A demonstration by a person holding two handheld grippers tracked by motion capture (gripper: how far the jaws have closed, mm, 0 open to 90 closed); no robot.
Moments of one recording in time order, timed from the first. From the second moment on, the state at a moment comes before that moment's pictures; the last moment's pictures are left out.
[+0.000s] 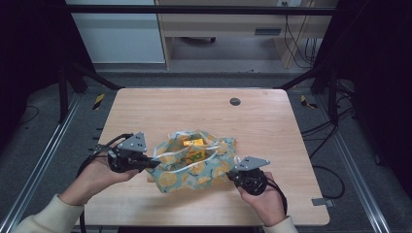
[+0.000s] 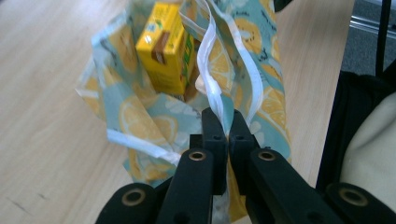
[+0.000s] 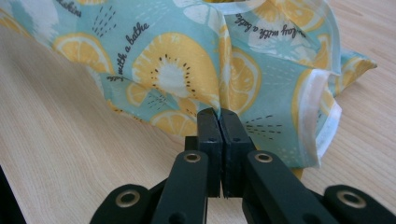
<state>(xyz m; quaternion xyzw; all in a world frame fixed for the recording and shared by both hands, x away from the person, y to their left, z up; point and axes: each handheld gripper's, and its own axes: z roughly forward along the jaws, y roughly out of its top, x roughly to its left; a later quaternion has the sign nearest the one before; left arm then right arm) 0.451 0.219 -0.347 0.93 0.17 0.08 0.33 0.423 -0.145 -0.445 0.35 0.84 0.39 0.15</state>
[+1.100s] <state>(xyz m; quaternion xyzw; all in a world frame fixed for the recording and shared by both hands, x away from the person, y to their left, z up) 0.452 0.218 -0.419 0.93 0.19 0.04 0.30 0.417 -0.148 -0.436 0.37 0.82 0.41 0.16</state>
